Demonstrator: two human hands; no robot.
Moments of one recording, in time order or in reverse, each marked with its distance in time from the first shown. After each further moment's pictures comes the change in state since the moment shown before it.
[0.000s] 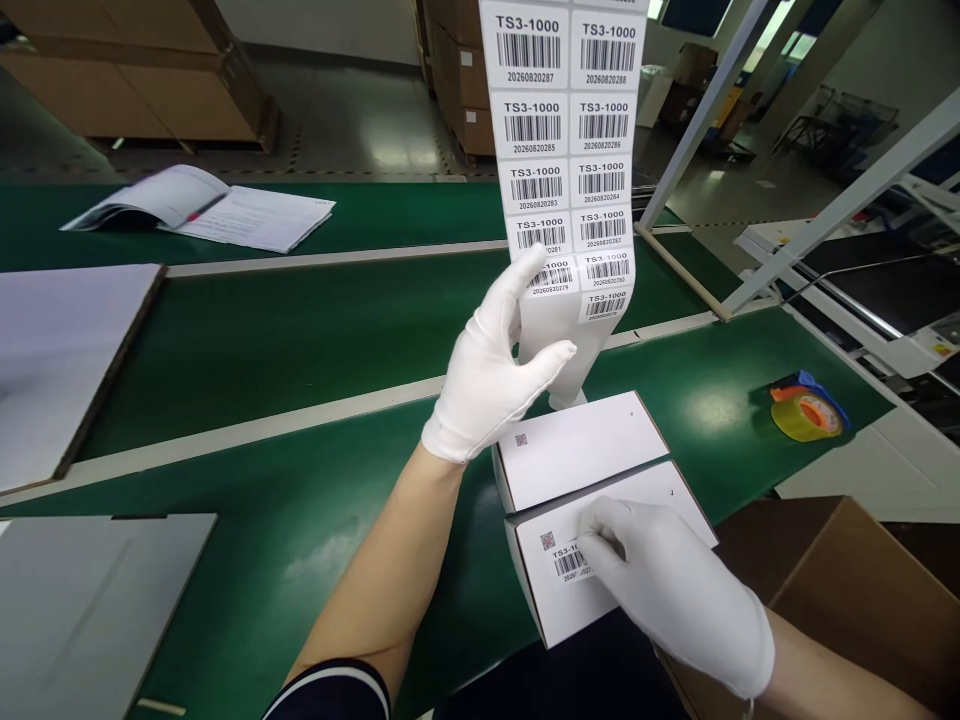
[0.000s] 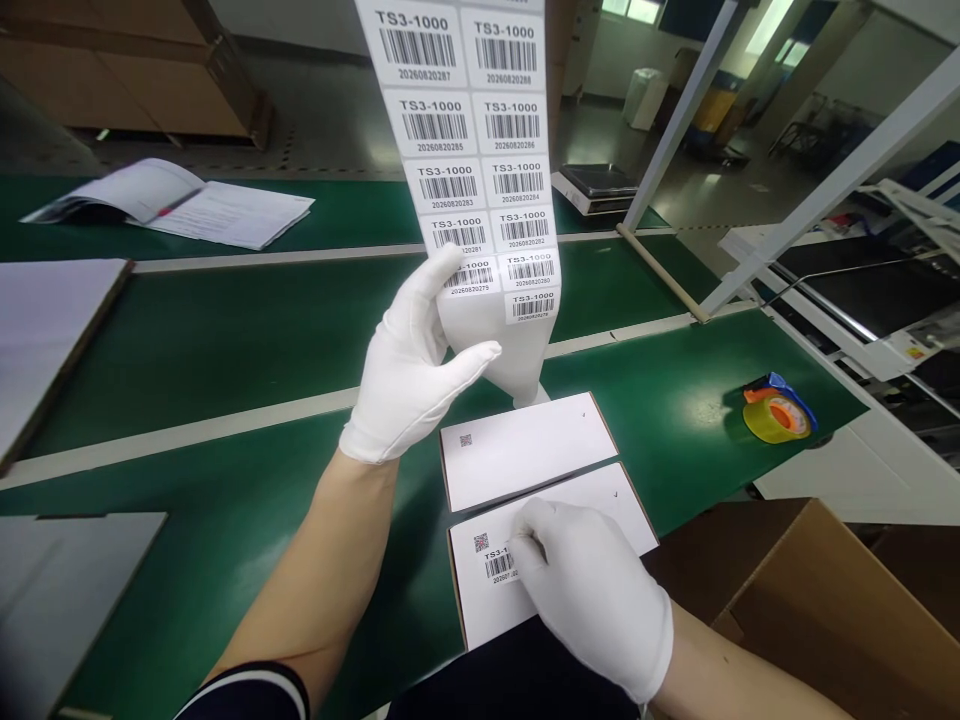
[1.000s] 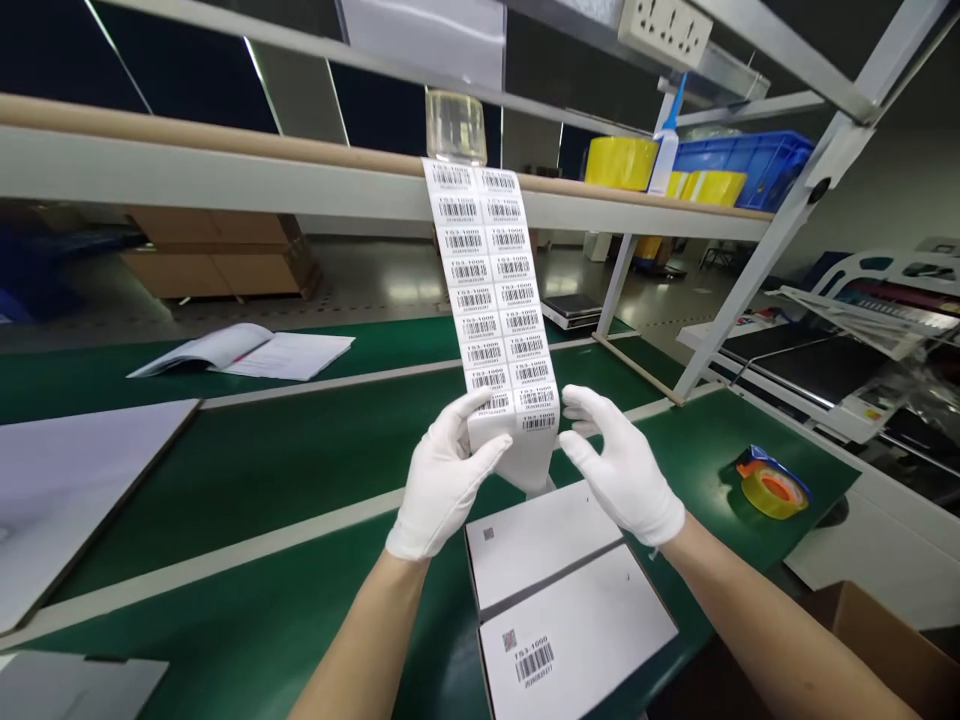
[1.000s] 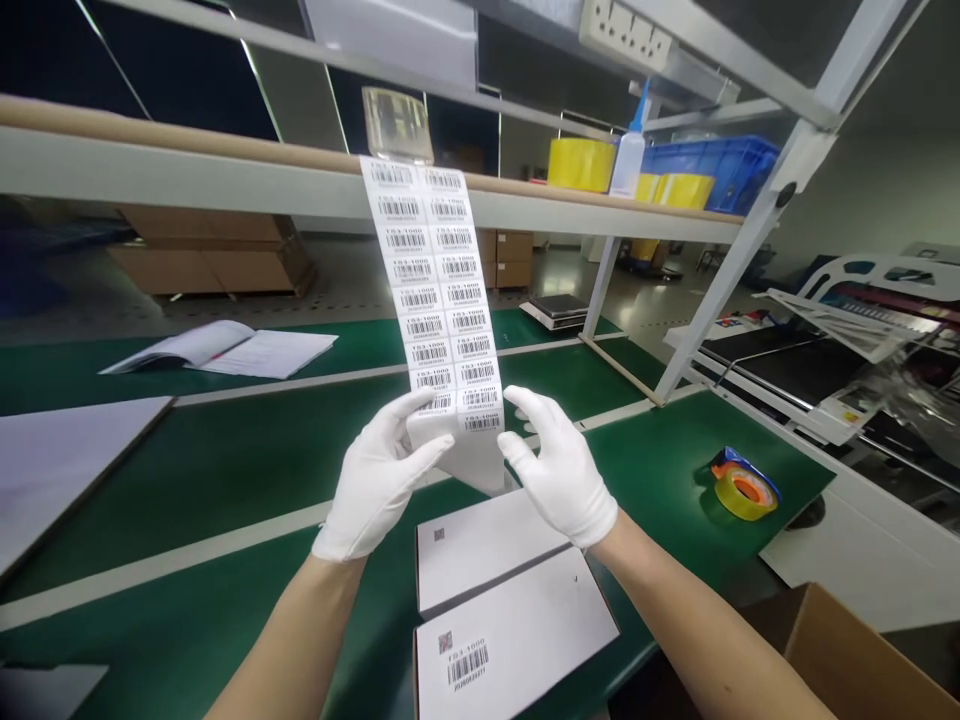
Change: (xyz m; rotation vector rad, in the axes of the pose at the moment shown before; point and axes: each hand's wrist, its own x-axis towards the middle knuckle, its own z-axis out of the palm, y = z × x) left_hand 0.003 0.049 -0.001 -0.164 0.168 -0.314; right_hand 0.071 0.014 -0.097 0.308 0.894 -0.653
